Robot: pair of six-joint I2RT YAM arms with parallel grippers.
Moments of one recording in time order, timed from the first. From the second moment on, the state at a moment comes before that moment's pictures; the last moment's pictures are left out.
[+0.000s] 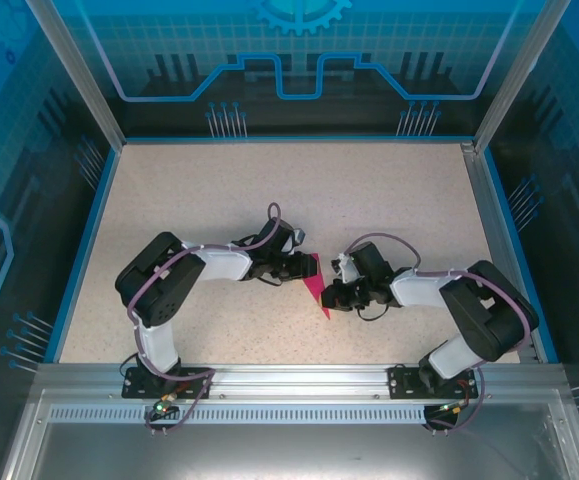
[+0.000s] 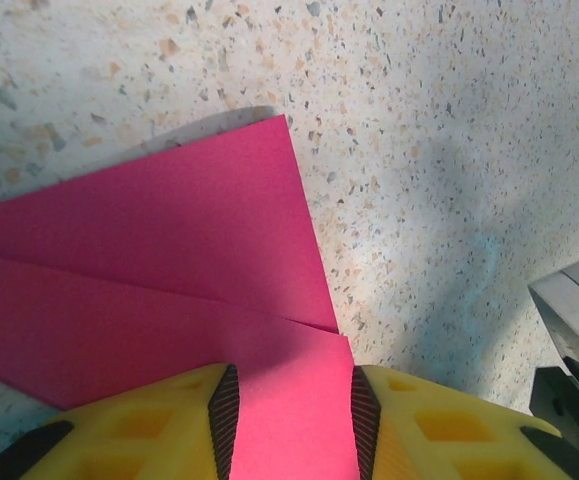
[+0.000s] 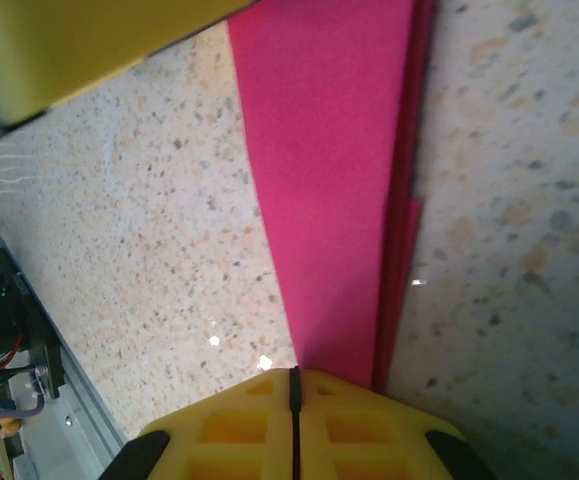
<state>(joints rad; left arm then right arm) -0.64 1.86 0.91 0.06 0.41 -0.77 0.56 1.53 0.51 -0.01 -0.61 0.64</state>
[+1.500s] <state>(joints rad) -0.64 1.86 0.93 0.04 0.41 -0.78 0.57 1.10 0.35 -0.29 -0.47 0.62</state>
